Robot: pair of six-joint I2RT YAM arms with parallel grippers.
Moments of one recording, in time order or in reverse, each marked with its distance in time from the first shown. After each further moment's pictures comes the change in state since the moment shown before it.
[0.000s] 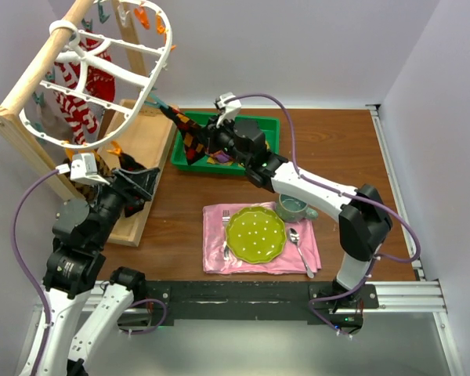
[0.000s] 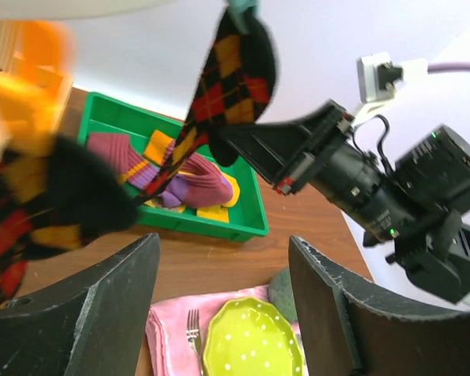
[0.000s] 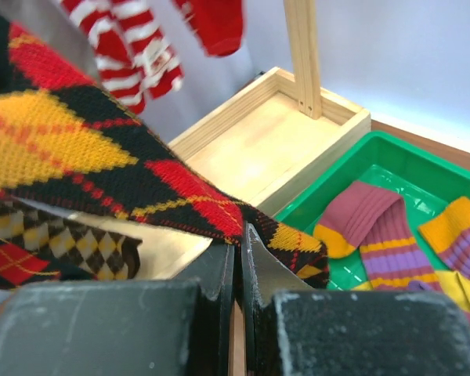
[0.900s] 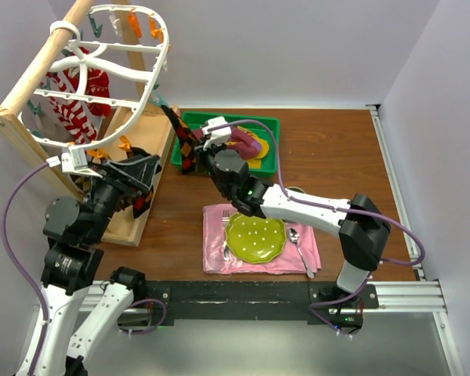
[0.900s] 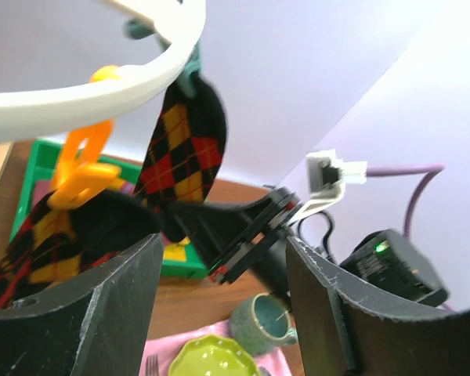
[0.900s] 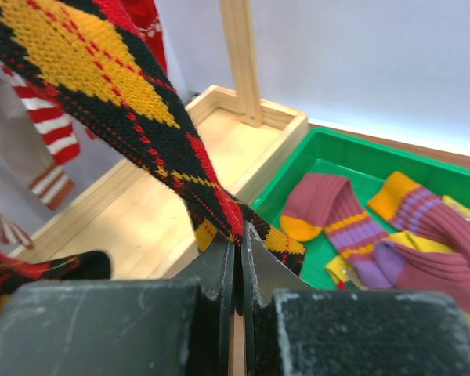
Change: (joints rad) left arm 0.000 0.044 0.041 0.147 0.053 -0.050; right arm 0.218 -0.047 -0.106 0.111 0.497 -0.106
